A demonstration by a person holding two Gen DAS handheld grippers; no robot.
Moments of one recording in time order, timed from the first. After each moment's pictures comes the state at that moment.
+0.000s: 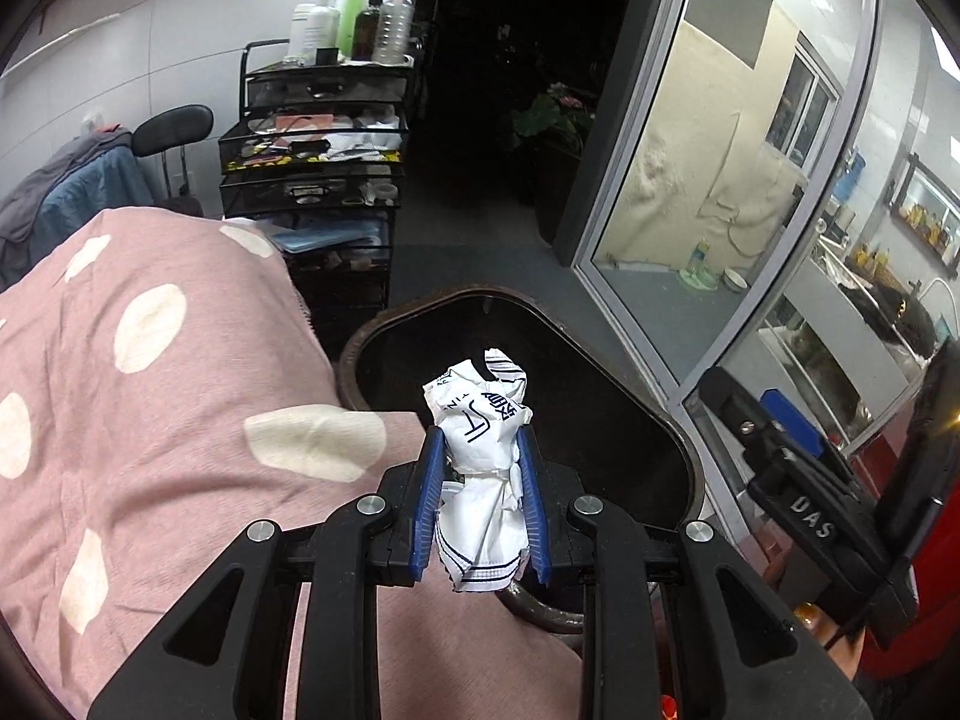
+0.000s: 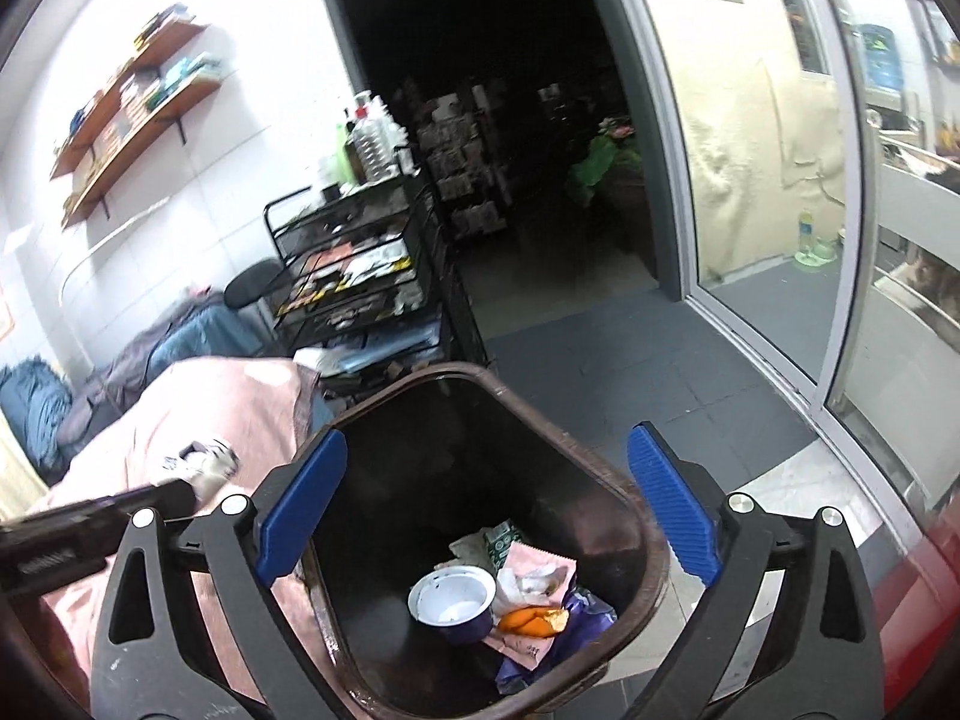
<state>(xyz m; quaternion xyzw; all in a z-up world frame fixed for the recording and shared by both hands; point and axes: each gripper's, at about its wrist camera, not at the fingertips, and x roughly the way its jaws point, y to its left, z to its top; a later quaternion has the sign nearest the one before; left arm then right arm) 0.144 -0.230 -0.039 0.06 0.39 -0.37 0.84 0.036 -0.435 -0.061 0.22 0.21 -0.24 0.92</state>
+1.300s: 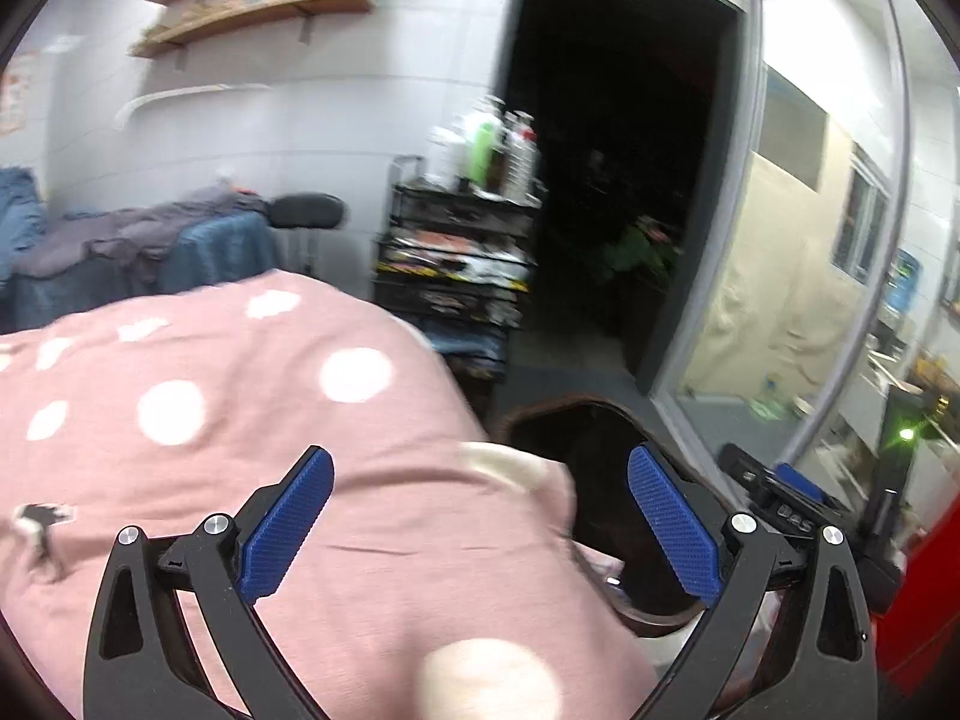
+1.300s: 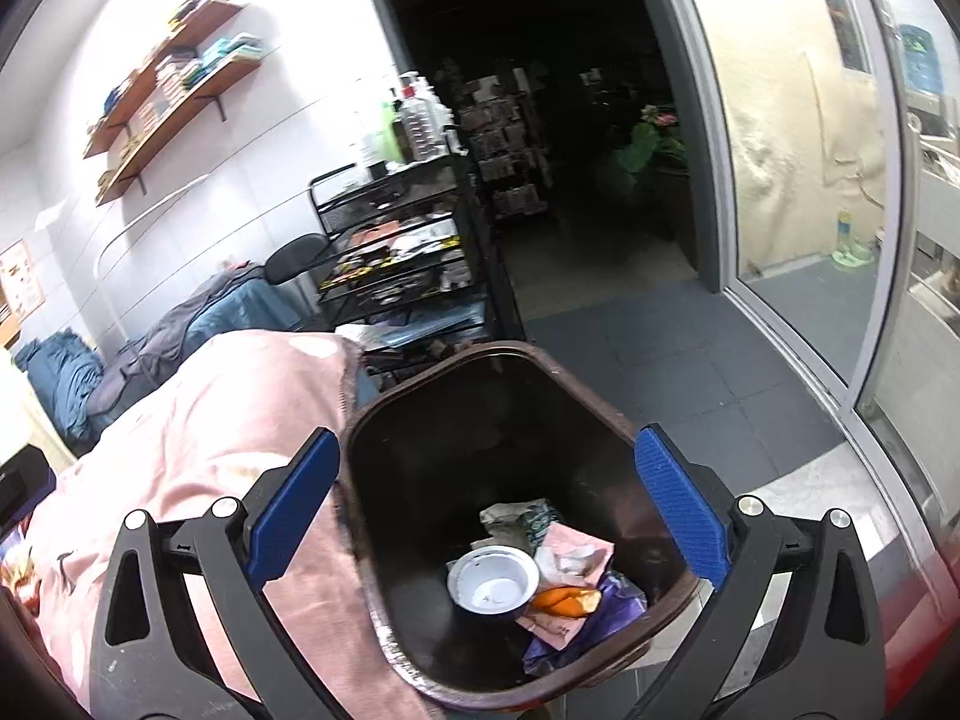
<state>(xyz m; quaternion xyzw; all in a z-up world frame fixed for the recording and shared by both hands) 0.095 -0.112 0.003 -0.01 0.25 -0.24 0.94 0.038 -0.407 -0.052 0.20 0.23 -0.17 0.94</state>
